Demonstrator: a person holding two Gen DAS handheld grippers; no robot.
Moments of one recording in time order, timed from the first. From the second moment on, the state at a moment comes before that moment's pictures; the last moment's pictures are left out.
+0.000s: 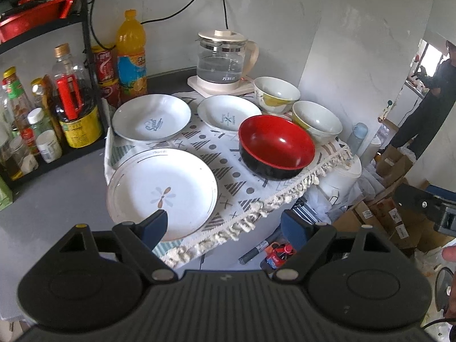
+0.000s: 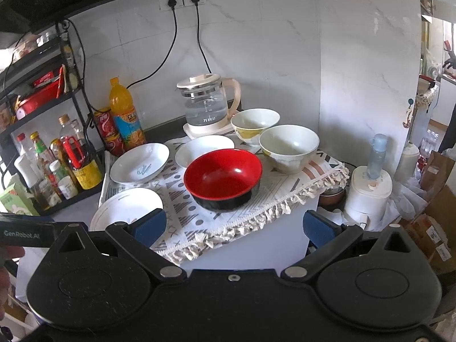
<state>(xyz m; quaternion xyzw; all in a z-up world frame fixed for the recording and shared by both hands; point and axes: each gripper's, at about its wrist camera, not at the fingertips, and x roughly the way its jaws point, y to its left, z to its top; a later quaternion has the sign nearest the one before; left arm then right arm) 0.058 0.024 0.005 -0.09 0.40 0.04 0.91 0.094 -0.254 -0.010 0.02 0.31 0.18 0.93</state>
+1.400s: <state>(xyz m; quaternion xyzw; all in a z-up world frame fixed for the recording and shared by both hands) 0.320 0.030 -0.012 -0.07 0.42 -0.07 0.90 0.273 -0.246 -0.034 0.09 0.35 0.05 0.93</state>
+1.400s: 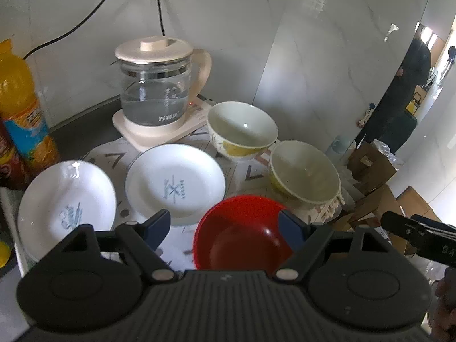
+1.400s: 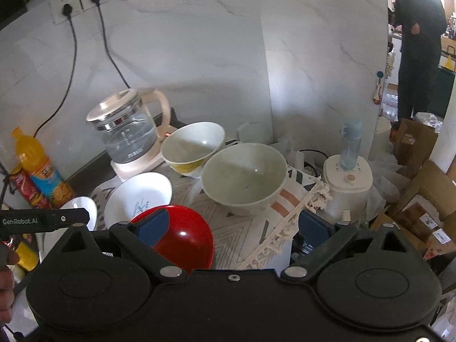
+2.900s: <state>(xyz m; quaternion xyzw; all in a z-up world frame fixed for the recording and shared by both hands) 0.464 -0.078 -0.104 -0.23 0.49 0.04 0.84 0.474 -0.316 -0.133 0.07 0.50 0.18 0.84</state>
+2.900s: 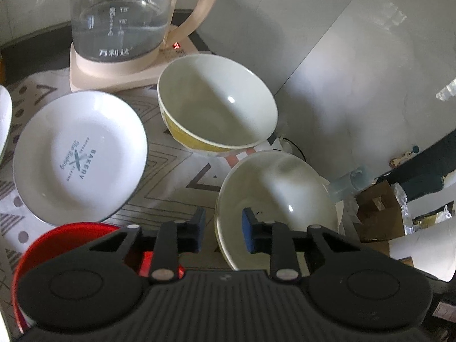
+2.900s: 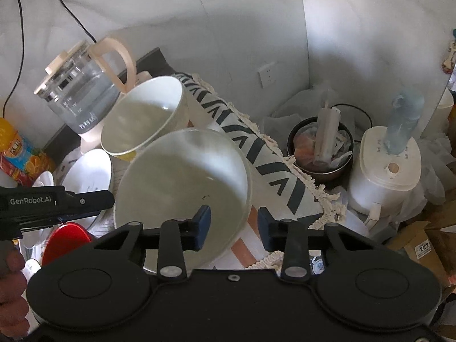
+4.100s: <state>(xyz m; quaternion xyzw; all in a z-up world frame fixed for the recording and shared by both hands) 0.446 -0.046 -0.063 -0.26 0.47 0.02 0.85 0.455 -0.291 -0.082 0.05 0.46 0.17 0.87</state>
